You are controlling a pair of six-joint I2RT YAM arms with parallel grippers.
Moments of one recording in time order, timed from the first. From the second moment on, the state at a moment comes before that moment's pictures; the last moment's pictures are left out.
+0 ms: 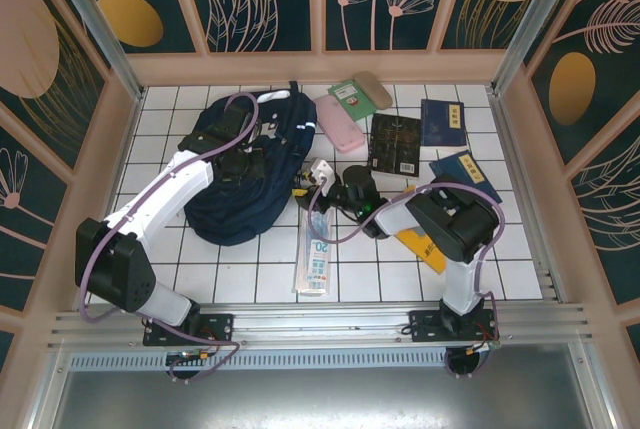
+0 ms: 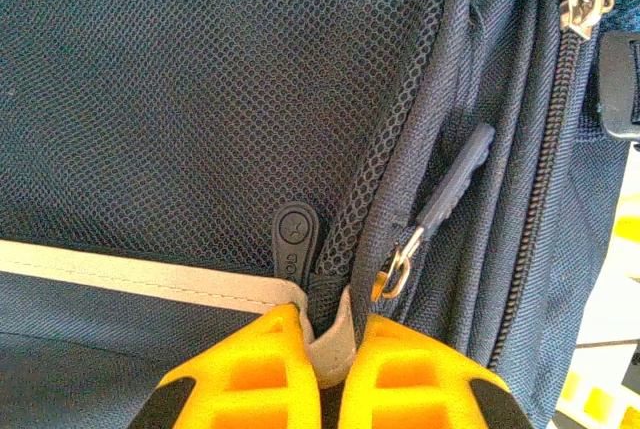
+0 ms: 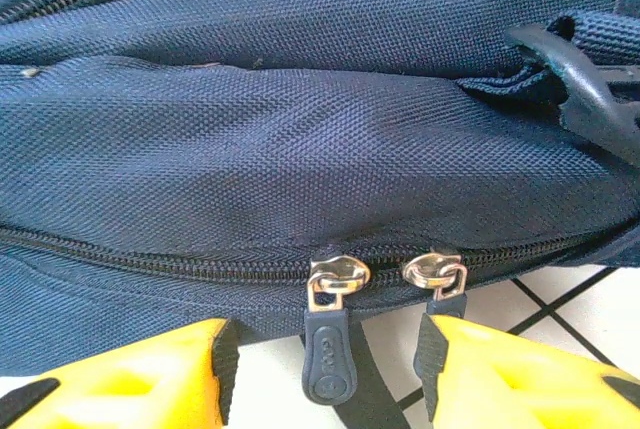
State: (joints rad) left arm -0.44 1.51 1.29 -0.84 -0.02 -0.48; right arm 0.73 1.91 0.75 0.91 -0.36 -0.09
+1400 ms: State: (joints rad) left arm -0.44 1.62 1.35 -0.79 0.07 -0.62; right arm 0.89 1.75 0.80 0.44 -0.28 -0.16
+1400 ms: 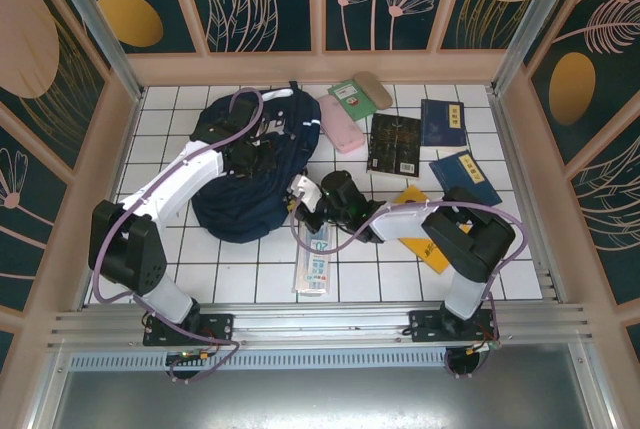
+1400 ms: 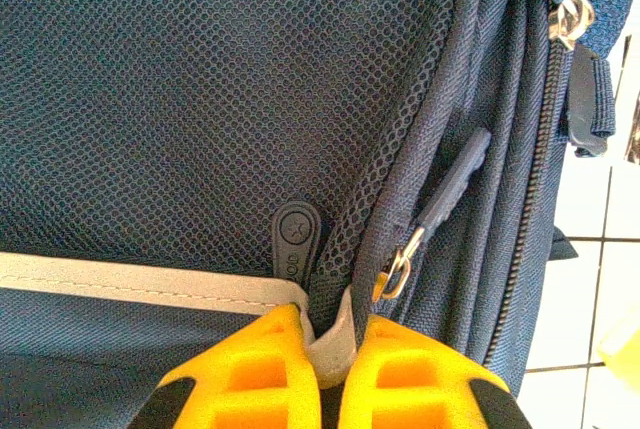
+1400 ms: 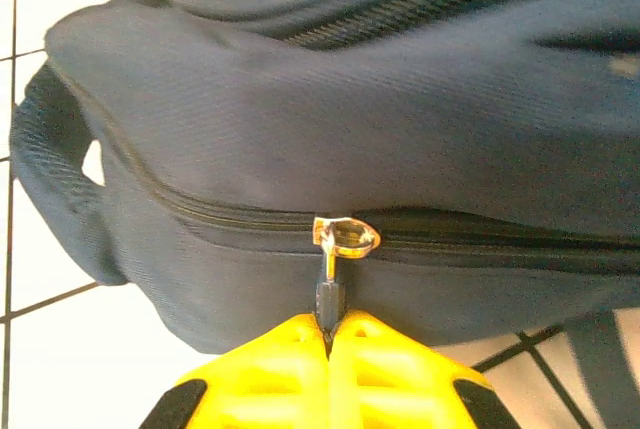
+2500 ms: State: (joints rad) left arm -0.36 1.72 1.50 -0.70 0.15 -0.89; right arm 0.99 1.72 0.81 0.46 -0.22 0.02
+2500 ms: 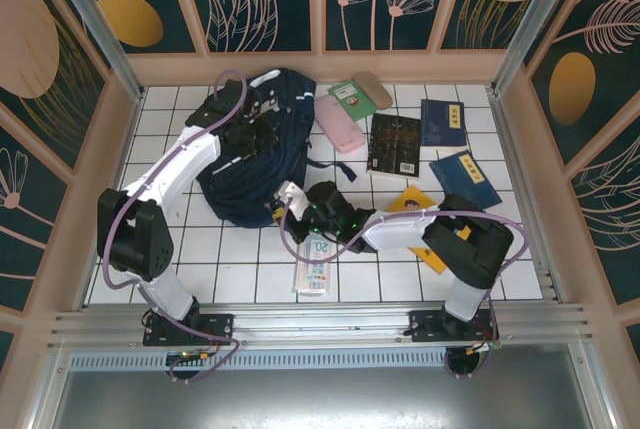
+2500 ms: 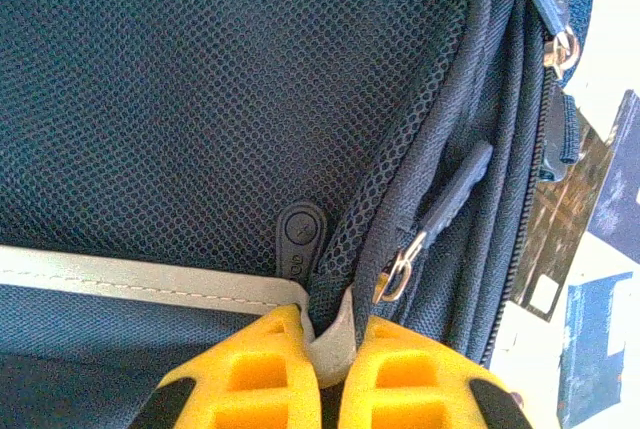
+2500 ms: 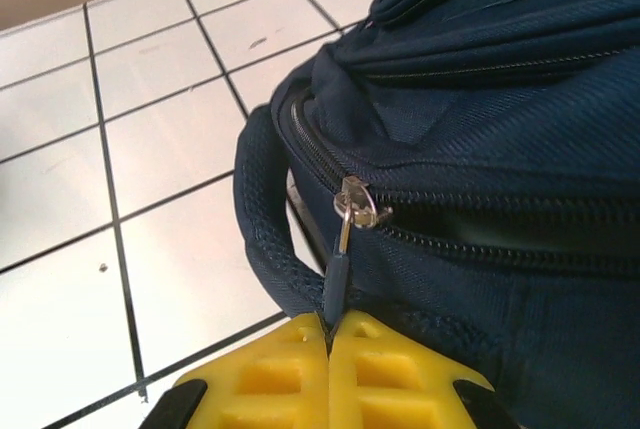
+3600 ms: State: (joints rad) left arm -0.49 1.82 1.44 -0.79 -0.25 -0.30; right arm 0.81 1.52 0.59 0.50 -0.34 0.03
